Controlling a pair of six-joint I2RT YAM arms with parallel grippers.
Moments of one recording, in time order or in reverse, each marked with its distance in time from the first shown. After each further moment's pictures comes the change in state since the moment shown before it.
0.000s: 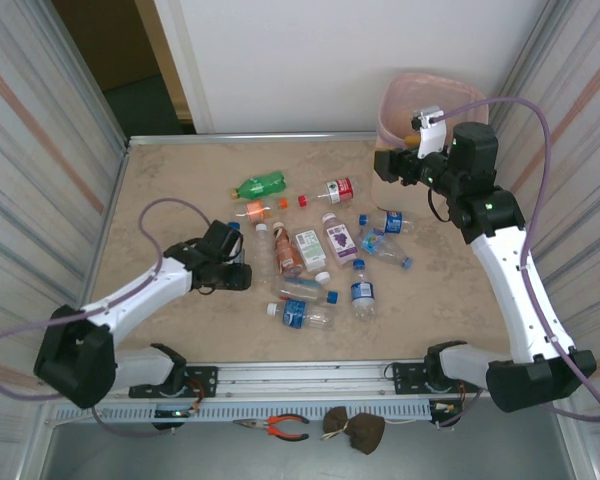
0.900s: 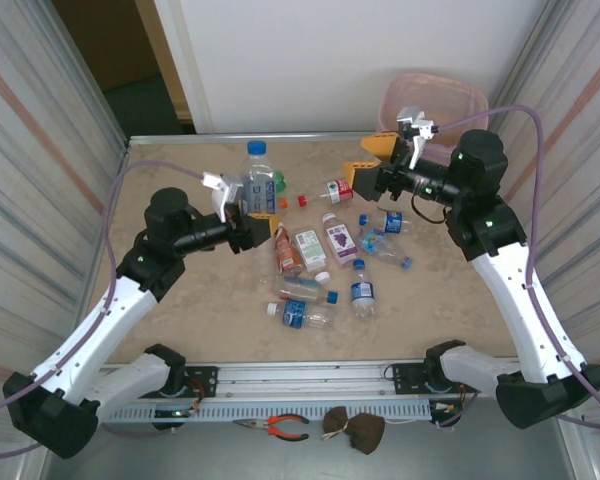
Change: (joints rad) left arm 0.054 -0.241 0.159 0.637 0.701 0.127; right arm 0.122 -0.078 -0.038 0.266 -0.460 0.183
